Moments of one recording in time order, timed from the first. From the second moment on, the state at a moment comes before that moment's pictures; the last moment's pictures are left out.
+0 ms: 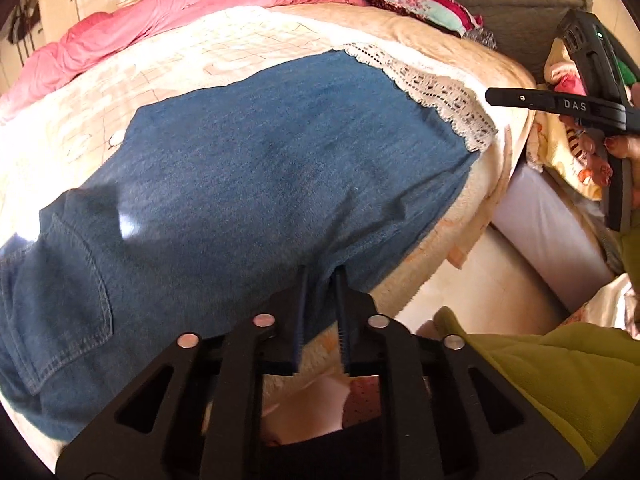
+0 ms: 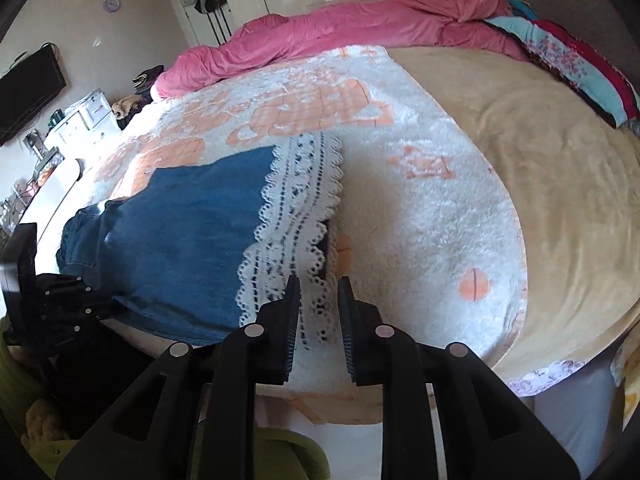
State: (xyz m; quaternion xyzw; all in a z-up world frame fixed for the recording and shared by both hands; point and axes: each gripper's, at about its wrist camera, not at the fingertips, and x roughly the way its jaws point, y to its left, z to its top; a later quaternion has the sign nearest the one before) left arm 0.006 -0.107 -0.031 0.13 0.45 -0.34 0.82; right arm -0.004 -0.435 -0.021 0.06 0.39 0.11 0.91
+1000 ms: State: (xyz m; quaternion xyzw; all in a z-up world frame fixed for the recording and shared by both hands) left arm 0.044 0.090 -0.019 -0.09 0.45 0.04 0.89; right arm 0.024 -0.362 -0.071 0.02 0.45 0.23 0.87
